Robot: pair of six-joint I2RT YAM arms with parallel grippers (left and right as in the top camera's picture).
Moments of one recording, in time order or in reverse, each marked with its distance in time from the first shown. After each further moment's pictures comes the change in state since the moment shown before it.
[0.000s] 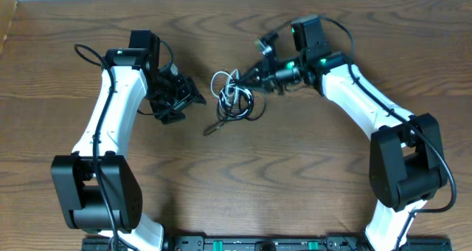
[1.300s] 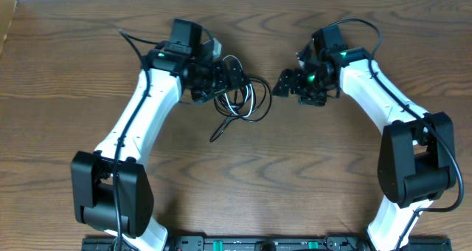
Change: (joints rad) left arm -0.228 0.000 0.000 0.362 0.047 0.005; right arm -0.109 0.000 -0.001 -0.401 0.618 -0.349
